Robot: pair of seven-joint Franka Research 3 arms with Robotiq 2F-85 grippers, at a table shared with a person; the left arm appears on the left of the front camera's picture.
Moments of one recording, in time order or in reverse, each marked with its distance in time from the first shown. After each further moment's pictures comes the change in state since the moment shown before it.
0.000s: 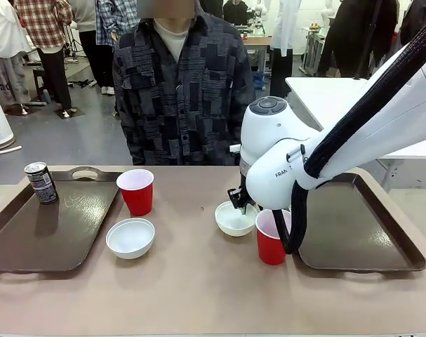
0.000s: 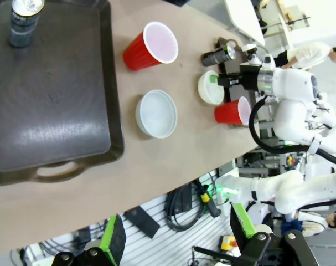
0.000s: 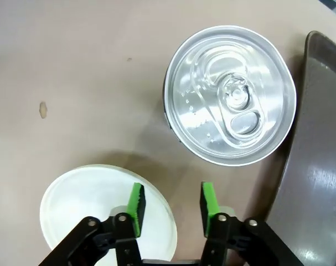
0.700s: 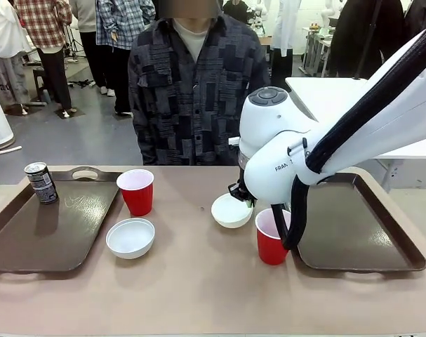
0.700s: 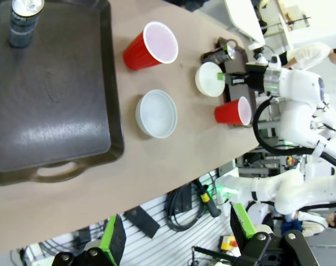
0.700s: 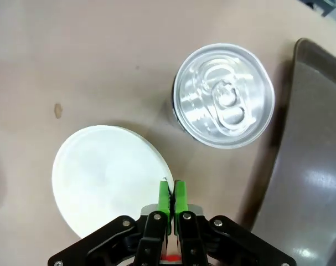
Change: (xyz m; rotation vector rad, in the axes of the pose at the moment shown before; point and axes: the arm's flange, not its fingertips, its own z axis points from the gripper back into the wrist) left arm 0.000 0.000 0.000 0.000 0.000 0.000; right arm 0.000 0.003 0.025 -0.008 -0.019 -0.004
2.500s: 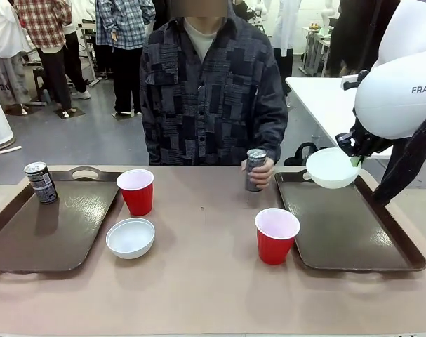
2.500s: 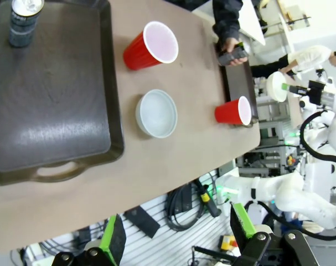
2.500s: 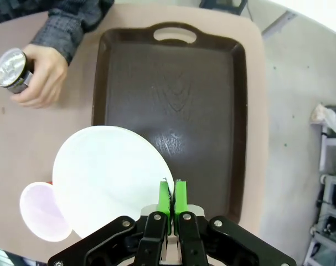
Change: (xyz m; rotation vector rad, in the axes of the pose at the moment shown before) left arm 0.000 0.000 0.000 0.001 0.001 0.000; right arm -0.062 -0.198 0.166 -0.108 -0.054 -0.187
